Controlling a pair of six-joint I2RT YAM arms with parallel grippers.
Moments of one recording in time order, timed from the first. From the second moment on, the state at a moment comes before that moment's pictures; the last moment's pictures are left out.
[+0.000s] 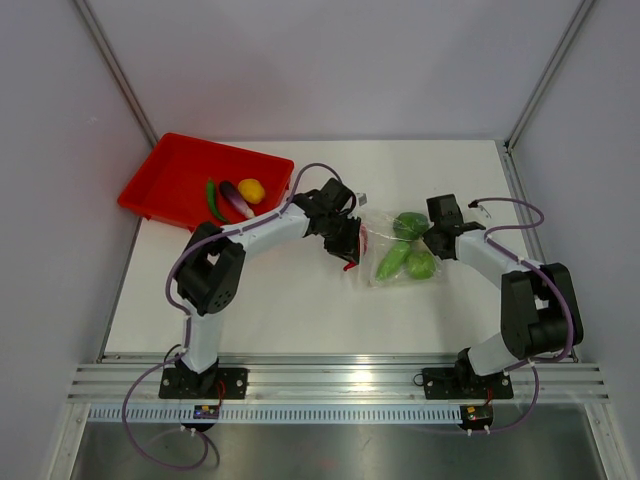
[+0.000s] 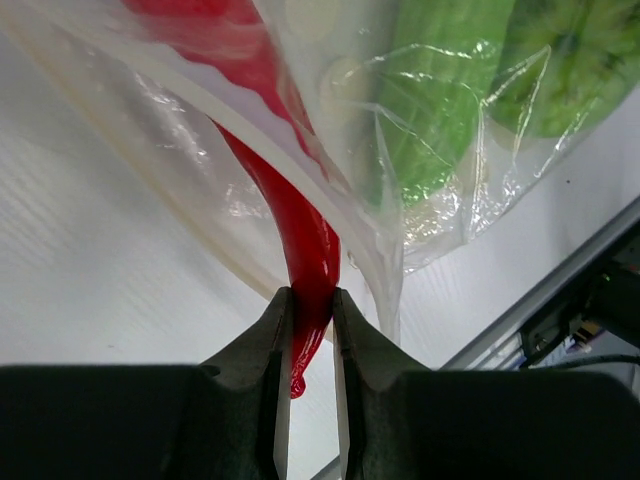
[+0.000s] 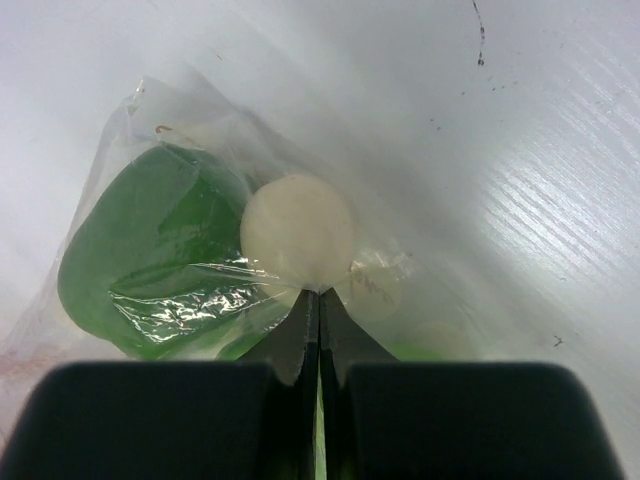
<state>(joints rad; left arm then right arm) -0.73 1.98 1.52 -0.58 0.35 -0.45 0.21 1.51 0.86 -0.34 0.38 1.09</state>
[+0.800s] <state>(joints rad) -0.73 1.97 1.50 -0.57 0.38 -0.46 0.14 1.55 0.89 -0.45 0.49 1.24</state>
